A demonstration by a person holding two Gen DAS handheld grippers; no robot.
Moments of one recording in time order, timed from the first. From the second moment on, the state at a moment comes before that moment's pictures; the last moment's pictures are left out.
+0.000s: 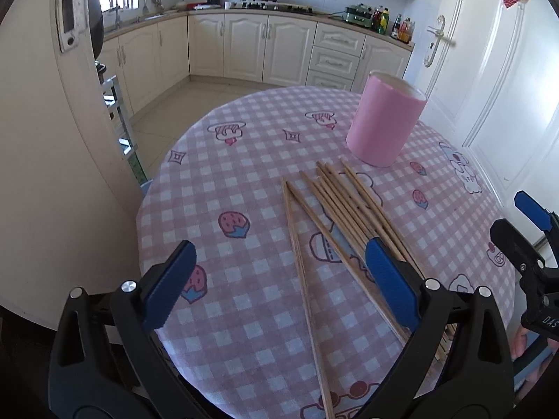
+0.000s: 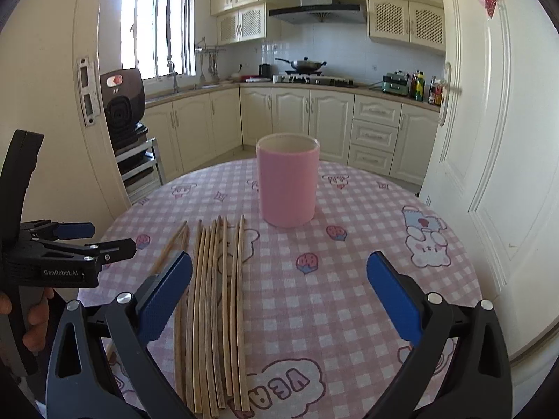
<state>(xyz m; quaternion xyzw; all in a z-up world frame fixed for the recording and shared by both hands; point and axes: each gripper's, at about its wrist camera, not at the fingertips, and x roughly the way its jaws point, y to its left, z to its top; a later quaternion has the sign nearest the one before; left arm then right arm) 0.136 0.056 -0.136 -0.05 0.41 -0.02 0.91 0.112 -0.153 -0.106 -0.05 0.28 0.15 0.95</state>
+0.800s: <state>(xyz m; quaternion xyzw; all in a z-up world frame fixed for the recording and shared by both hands) 0.211 0.058 -0.175 -0.05 0.51 -0.03 0.86 0.228 -0.119 -0.152 -0.09 0.46 0.23 0.85</state>
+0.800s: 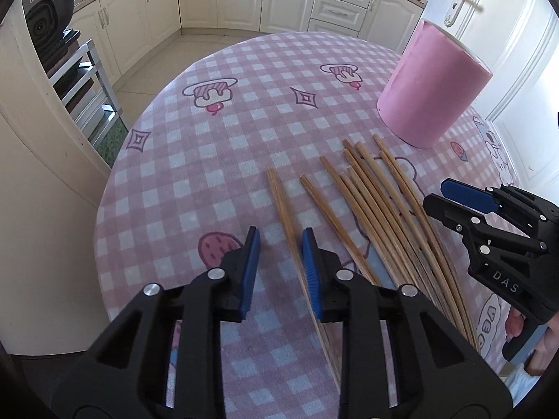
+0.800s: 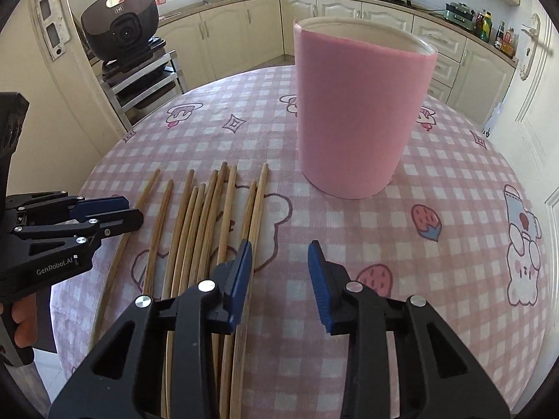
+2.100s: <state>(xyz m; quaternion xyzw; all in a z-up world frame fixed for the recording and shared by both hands) 0.186 0.027 -0.071 -0.05 0.42 -0.10 0.90 0.222 -0.116 -0.057 -0.05 0.43 0.29 0.86</state>
